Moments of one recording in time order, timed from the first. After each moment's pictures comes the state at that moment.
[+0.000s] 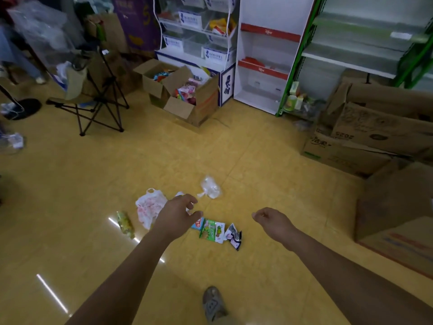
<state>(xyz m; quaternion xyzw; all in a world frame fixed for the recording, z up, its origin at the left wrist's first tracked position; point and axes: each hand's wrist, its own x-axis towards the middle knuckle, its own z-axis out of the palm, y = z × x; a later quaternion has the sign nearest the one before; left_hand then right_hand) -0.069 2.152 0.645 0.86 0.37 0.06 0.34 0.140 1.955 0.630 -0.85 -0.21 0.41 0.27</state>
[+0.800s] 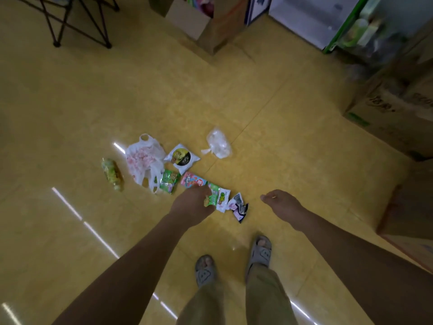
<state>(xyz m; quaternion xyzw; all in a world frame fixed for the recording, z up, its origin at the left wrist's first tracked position) 0.030 2.241 0.430 0.85 0.39 -0.13 0.34 0.252 2.090 0.430 -0.84 -0.17 0.50 0.12</state>
